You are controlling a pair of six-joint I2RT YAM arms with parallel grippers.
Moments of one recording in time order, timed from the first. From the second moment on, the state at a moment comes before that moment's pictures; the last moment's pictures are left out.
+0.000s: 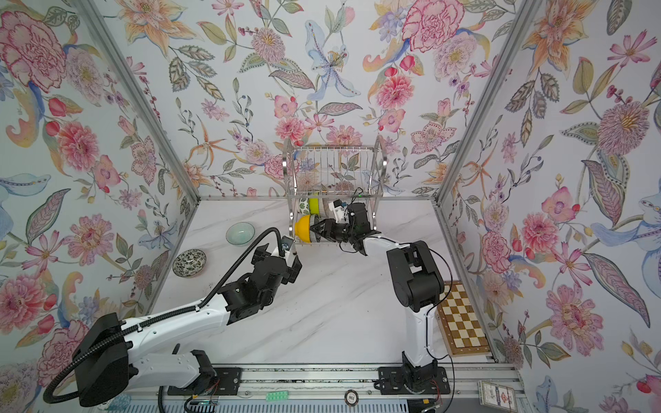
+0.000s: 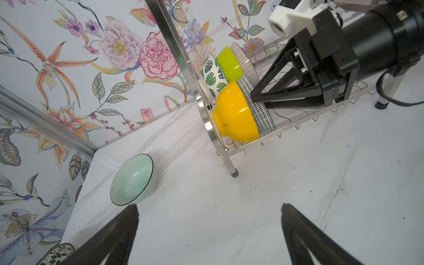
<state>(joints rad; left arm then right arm) -0.91 1.28 0.79 0.00 -0.74 0.04 0.39 2.02 1.30 0.28 -0.79 0.75</state>
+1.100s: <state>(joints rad) -0.68 1.26 0.86 -0.23 -0.66 -0.27 0.58 1.30 0.83 0.18 -0.33 0.50</state>
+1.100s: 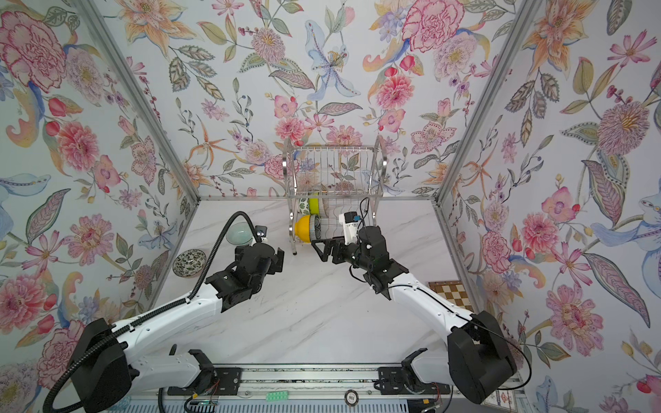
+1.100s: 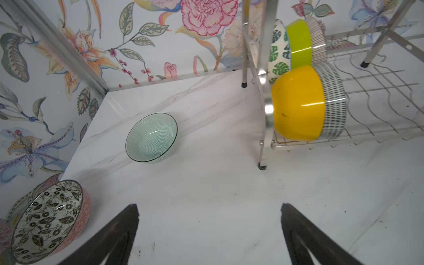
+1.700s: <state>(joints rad) -0.29 1.73 1.26 -0.35 -0.31 -0.27 0.84 1.38 0.93 0.07 0.01 0.33</state>
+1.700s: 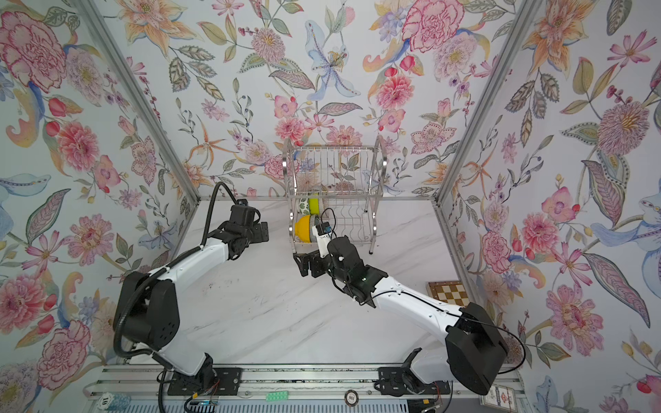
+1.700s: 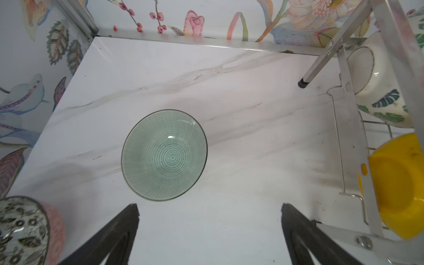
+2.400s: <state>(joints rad) -0.19 2.13 1.61 -0.53 -0.16 -0.22 0.88 1.41 0.93 0.04 0.10 0.32</state>
